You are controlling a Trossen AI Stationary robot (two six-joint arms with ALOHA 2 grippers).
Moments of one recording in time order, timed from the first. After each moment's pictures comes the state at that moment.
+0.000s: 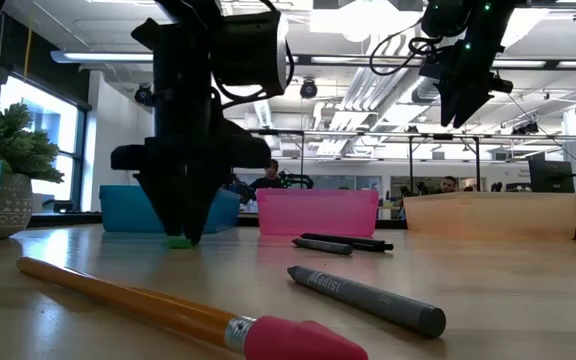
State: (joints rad) left arm -0.02 1.93 1.22 -0.83 -0.12 -1.09; right arm -0.75 1.17 1.12 -1.02 0.20 0.31
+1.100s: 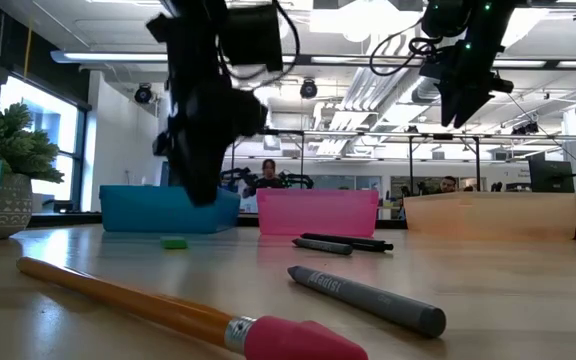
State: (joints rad) left arm 0.11 1.81 1.22 -0.82 0.02 -0.61; right arm -0.75 1.17 1.12 -1.02 0.20 0.31
